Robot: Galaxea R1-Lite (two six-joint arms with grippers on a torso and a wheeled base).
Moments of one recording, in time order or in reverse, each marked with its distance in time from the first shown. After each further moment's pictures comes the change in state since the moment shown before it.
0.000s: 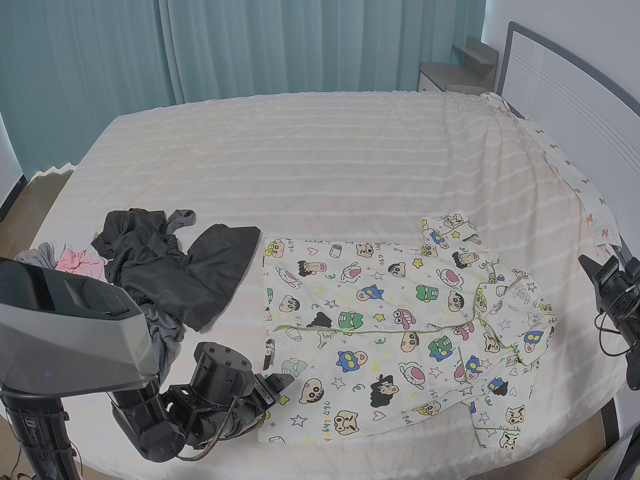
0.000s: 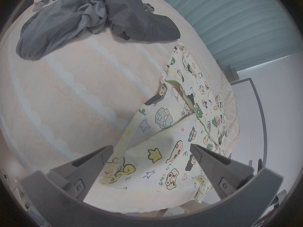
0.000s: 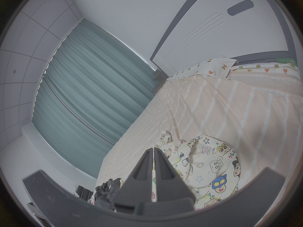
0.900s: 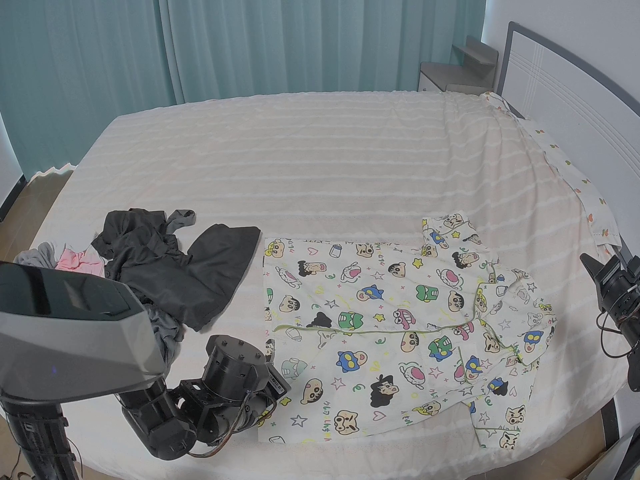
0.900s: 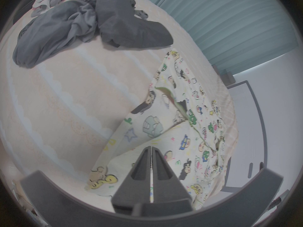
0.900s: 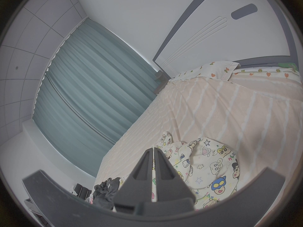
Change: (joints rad) left arm -0.034 0.000 -0.076 0.023 0.087 0.007; right arm 0.003 -0.025 0.009 0.000 0.000 -0.025
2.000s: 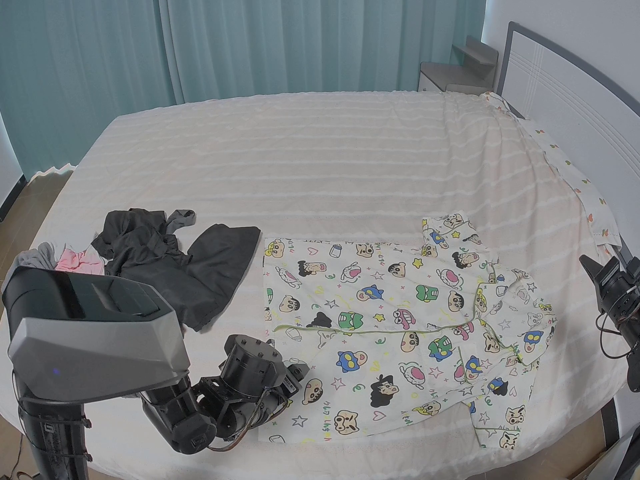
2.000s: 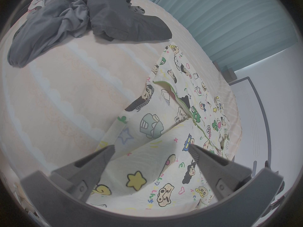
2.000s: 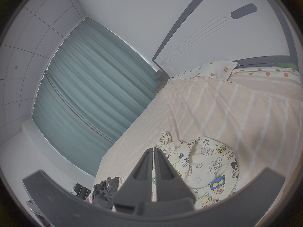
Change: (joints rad) left arm -0.002 0.078 -0.093 0.043 -0.002 0.016; right arm 0.000 0.006 0.003 0.000 -0.001 -0.005
